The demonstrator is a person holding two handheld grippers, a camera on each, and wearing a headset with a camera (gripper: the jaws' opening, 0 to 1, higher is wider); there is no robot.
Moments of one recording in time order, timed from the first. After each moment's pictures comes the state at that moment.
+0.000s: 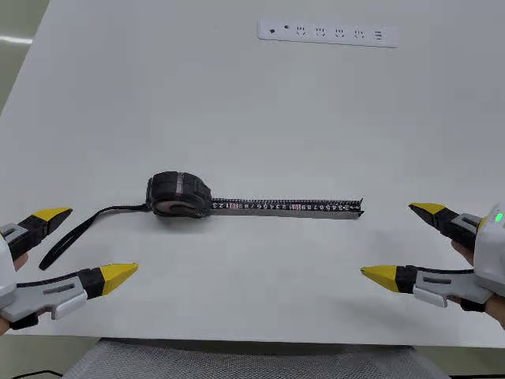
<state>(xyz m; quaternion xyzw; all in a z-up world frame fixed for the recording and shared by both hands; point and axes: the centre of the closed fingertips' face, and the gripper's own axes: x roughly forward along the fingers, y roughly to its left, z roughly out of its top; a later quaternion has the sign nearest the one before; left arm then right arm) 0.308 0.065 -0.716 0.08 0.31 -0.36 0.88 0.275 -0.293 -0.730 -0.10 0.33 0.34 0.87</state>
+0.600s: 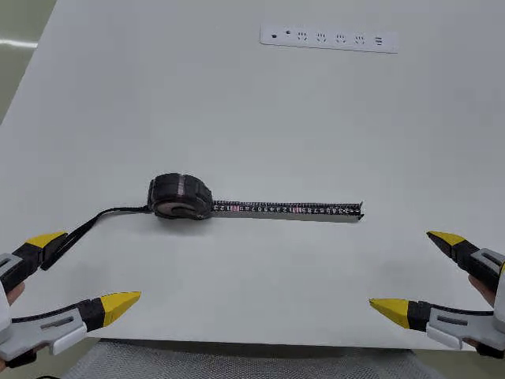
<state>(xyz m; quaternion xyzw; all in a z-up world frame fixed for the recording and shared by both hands) 0.281 0.067 -0.720 0.05 0.31 -0.34 0.89 0.241 -0.300 -0.729 -0.08 0.33 0.32 0.89</state>
